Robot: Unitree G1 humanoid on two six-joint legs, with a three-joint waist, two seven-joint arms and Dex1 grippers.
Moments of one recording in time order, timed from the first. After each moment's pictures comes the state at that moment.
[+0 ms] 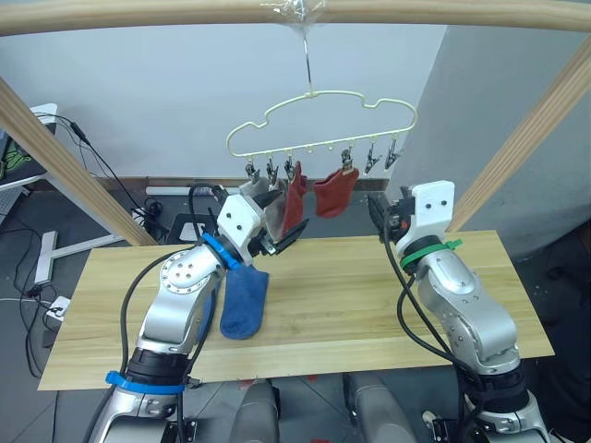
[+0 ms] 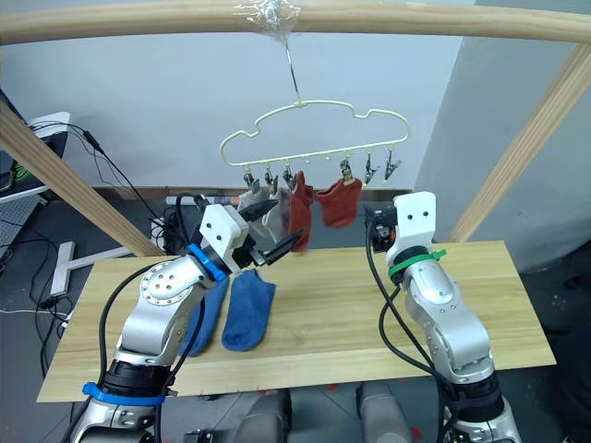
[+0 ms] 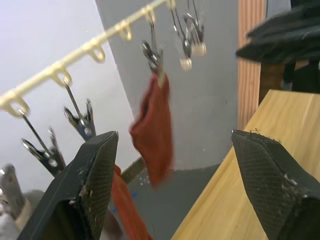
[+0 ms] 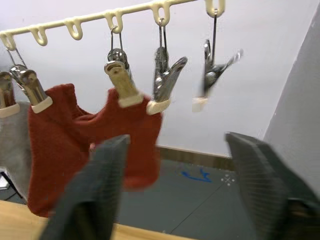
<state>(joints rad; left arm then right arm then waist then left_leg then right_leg) -0.35 0.43 -0.03 -0.17 -0.22 0.09 -0.65 -0.36 -0.23 0.12 -0.42 0.22 0.56 -0.08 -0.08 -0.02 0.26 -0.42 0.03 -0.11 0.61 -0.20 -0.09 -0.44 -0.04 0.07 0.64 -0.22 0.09</state>
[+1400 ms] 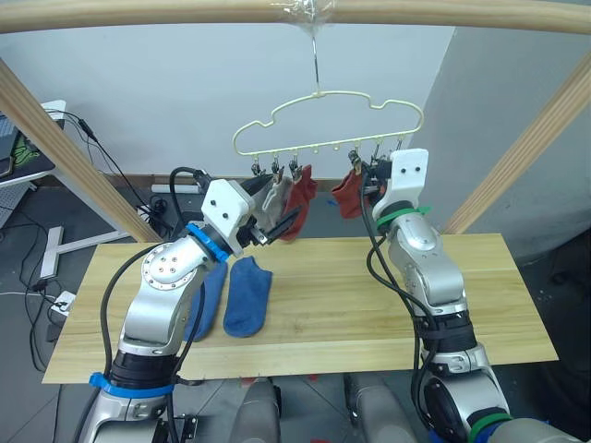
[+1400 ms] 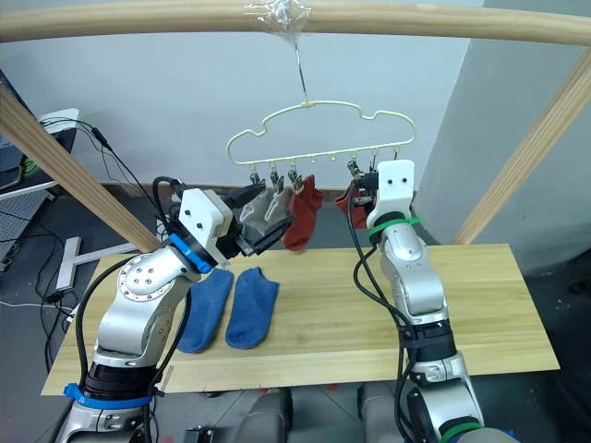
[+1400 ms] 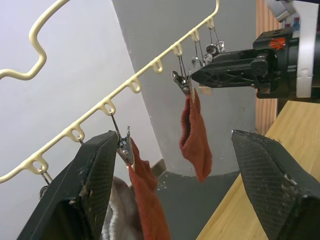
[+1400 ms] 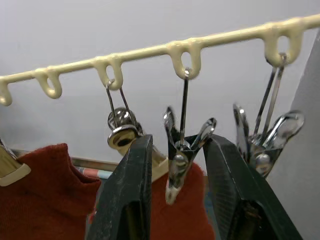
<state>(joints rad) -0.36 0.45 0.01 -0.26 -0.24 0.19 -0.62 -0.63 -0.04 0.02 0.00 0.08 0.37 -0.03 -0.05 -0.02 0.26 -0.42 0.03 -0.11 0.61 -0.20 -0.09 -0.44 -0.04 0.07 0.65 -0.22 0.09</state>
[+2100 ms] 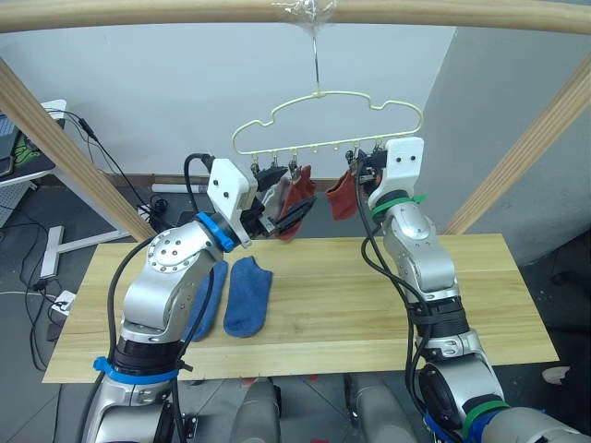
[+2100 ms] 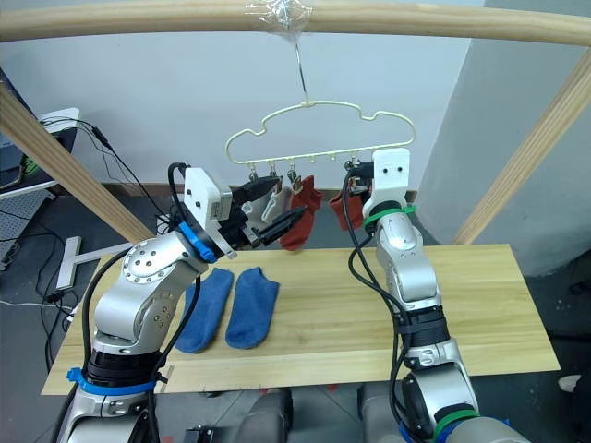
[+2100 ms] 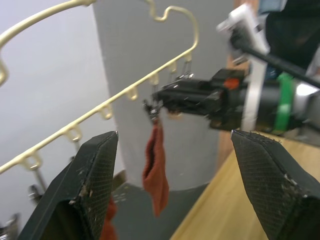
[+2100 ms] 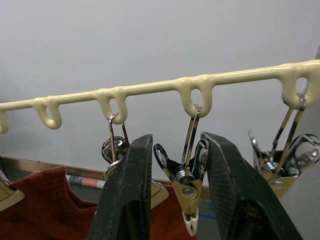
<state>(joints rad) -0.46 0.43 0.01 -0.32 -0.45 0.41 -0.64 -0.69 -0.03 0.01 0.09 0.06 0.30 -0.02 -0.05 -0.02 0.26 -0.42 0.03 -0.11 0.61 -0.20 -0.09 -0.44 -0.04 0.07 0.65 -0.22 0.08</state>
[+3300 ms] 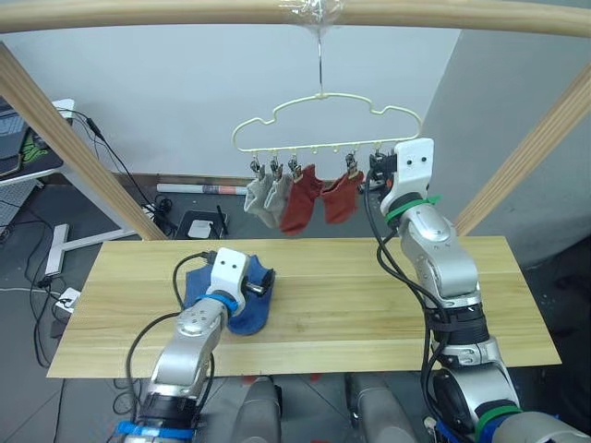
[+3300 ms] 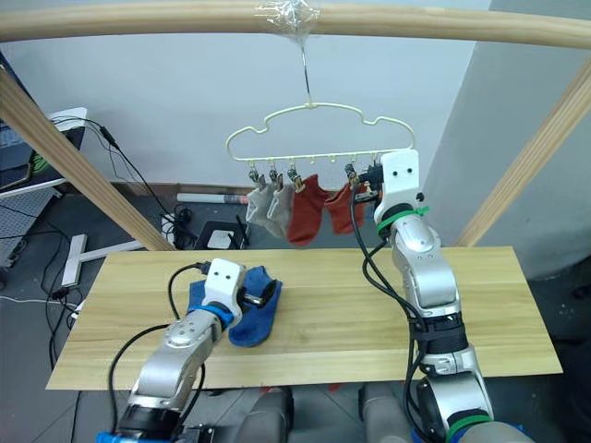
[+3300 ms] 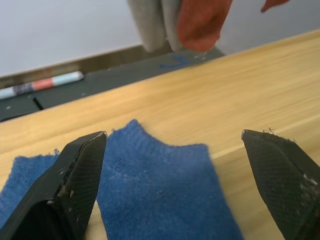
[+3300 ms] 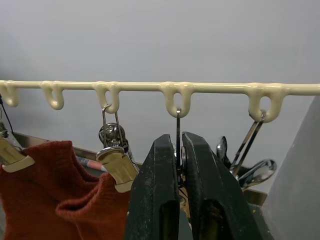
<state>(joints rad) -0.15 0.26 -0.05 0.05 -0.08 0.36 -0.25 -0.64 -0.10 0.01 -0.07 0.08 0.47 0.08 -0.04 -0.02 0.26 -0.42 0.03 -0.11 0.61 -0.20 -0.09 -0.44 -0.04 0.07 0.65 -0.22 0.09</state>
